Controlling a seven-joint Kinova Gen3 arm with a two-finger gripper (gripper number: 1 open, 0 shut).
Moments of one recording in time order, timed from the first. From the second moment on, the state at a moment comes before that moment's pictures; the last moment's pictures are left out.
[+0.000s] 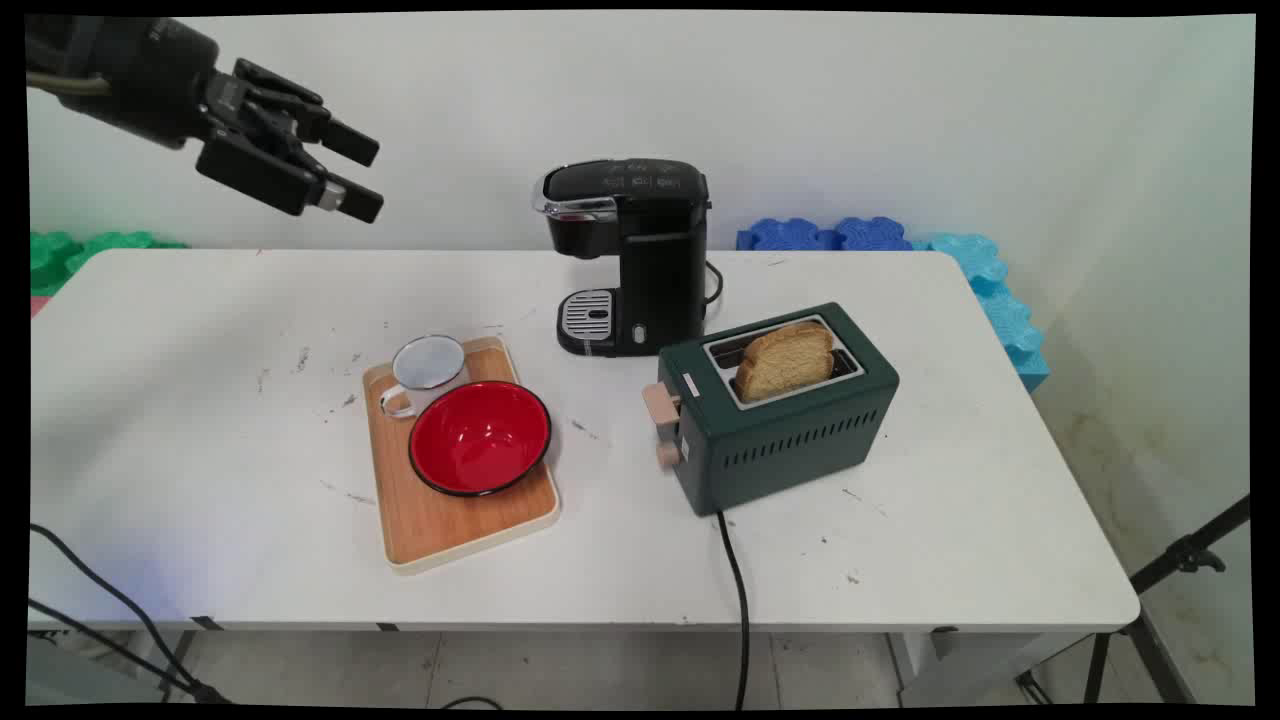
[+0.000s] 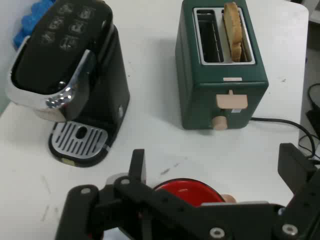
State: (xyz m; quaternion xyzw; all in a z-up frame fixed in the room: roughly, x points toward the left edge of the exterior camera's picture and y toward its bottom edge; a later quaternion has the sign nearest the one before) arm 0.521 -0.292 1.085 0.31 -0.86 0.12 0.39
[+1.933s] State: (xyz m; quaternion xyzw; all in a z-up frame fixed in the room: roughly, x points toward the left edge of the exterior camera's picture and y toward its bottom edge) arm 0.308 -0.344 0.951 0.29 -0.89 0.14 0.33
